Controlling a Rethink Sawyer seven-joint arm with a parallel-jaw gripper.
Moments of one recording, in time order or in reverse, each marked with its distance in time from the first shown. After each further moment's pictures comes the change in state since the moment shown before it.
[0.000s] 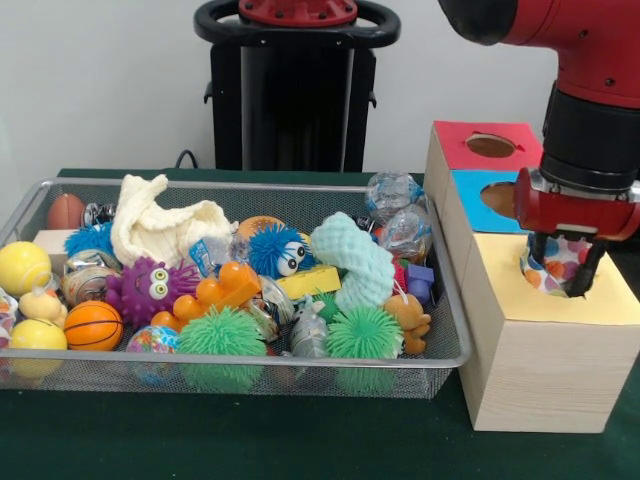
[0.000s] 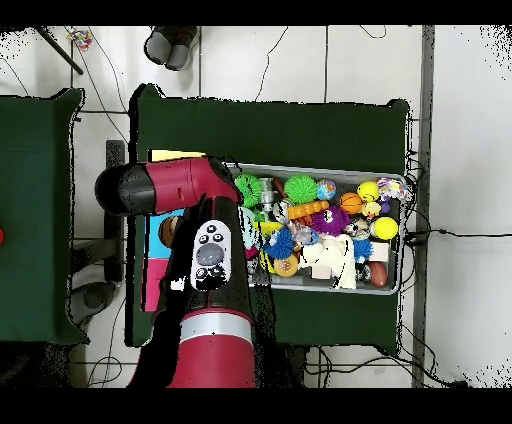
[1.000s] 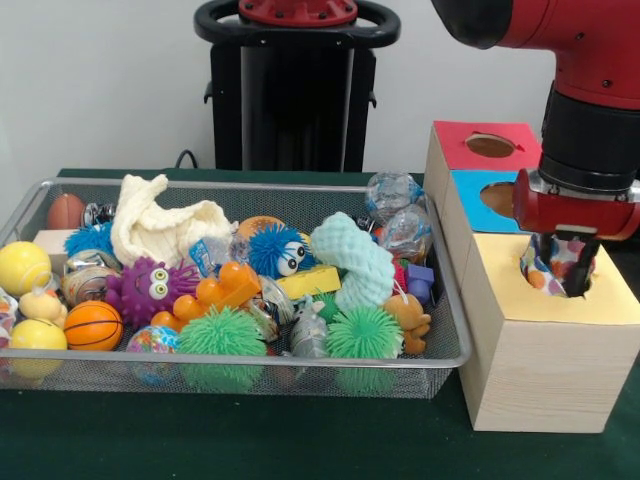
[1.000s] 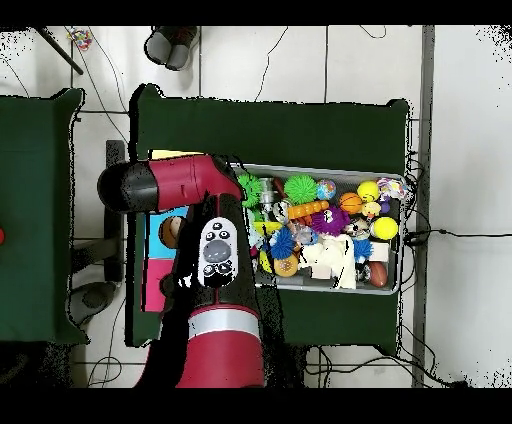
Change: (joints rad) arm -0.024 -0.007 0.034 0.001 -0.012 0.017 0.000
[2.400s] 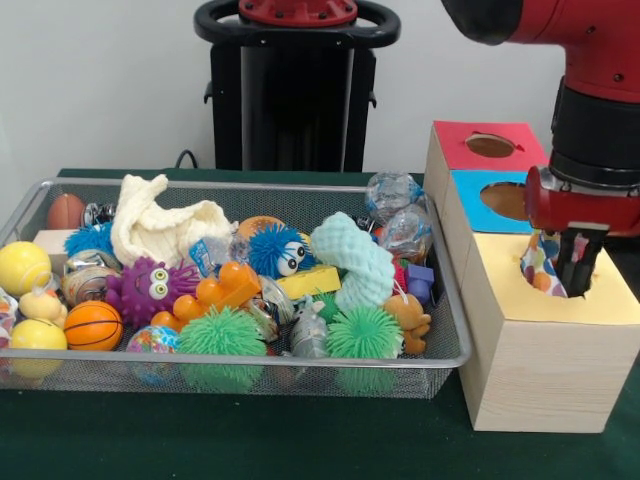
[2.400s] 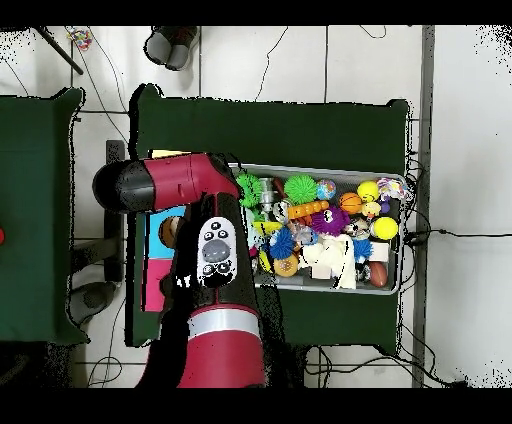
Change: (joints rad) arm -0.006 -0.002 0.021 -0.001 -0.006 -0.001 0.000
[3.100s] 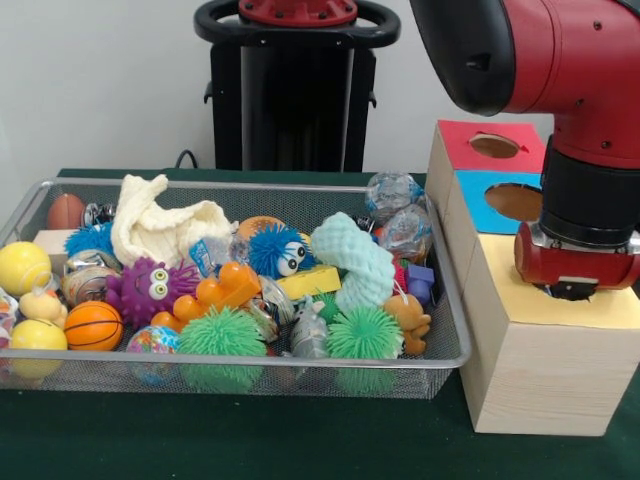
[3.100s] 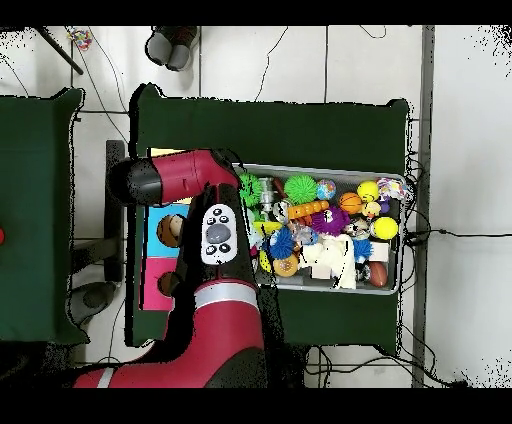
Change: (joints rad) arm -0.005 0.106 0.009 -0.087 -0.036 -0.041 0.000
